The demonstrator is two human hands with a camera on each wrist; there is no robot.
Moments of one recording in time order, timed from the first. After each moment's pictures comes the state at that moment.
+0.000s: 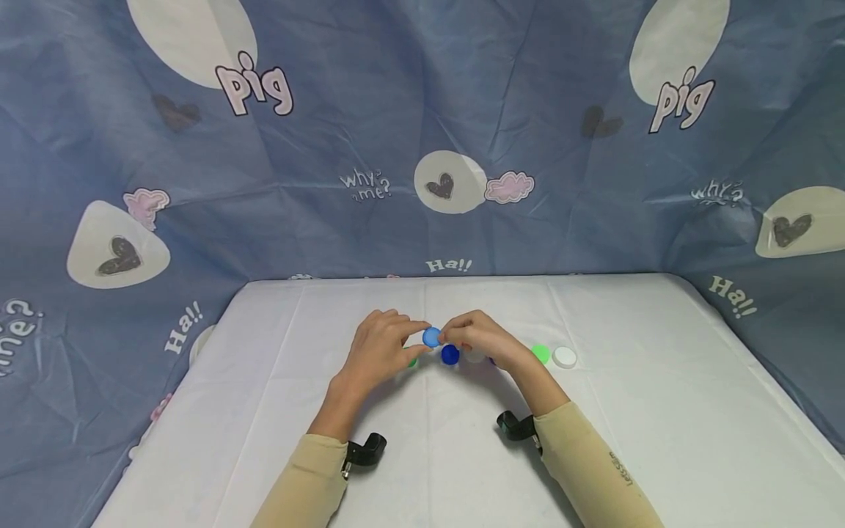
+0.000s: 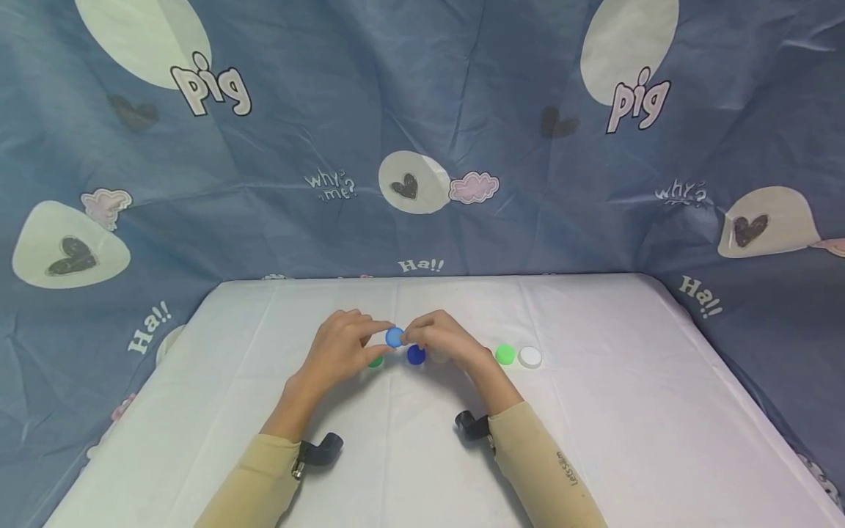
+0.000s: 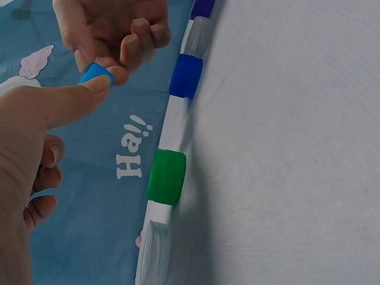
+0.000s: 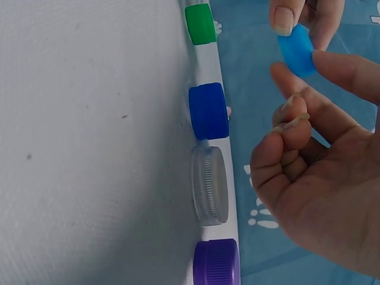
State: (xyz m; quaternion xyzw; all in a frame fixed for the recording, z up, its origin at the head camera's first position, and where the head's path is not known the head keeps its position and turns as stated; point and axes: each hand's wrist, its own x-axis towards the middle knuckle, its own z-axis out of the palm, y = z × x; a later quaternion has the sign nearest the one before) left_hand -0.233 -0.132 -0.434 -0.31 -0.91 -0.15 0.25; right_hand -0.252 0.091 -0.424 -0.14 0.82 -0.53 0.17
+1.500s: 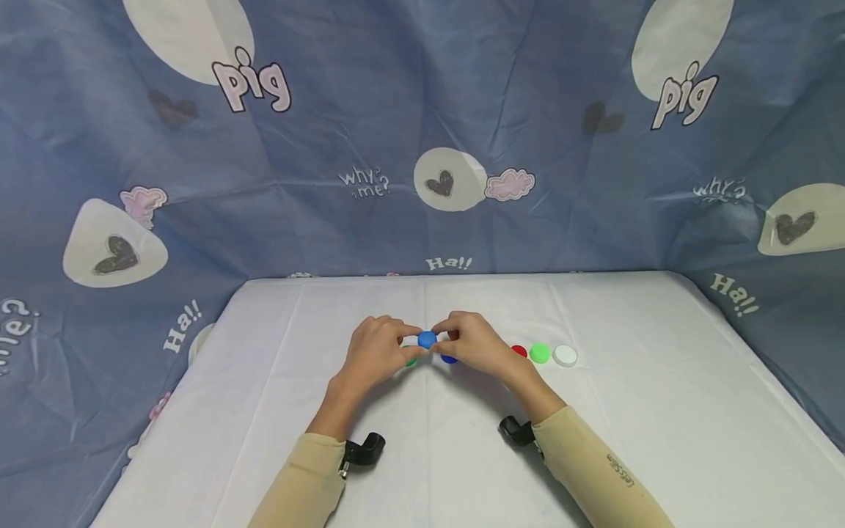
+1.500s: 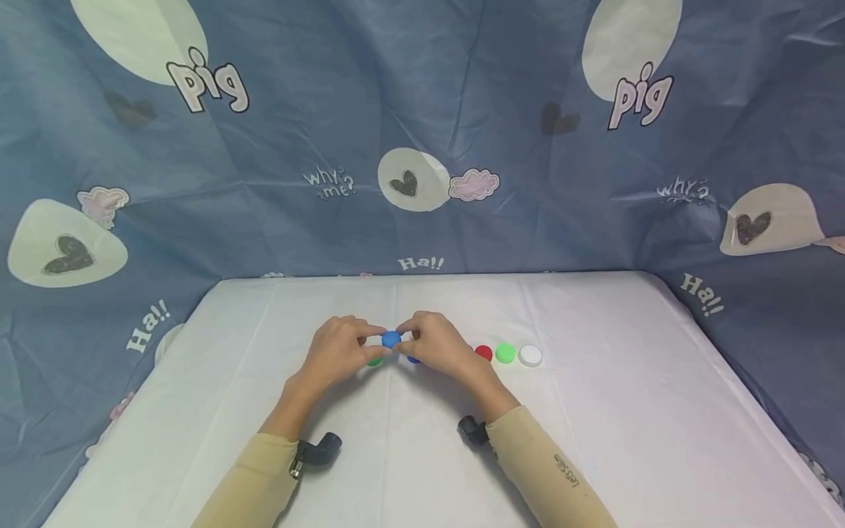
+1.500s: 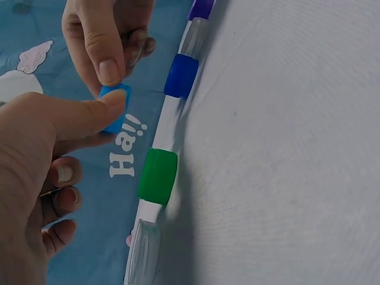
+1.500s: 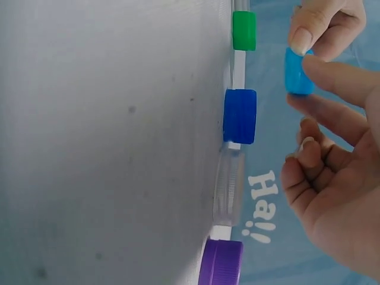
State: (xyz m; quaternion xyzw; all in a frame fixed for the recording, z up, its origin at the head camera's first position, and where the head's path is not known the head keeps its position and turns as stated) left_hand -0.230 -0.133 -0.439 -0.21 -0.95 -0.17 0.12; right_hand -0.244 0.077 -0.431 -0.23 0.89 -0.39 0.05
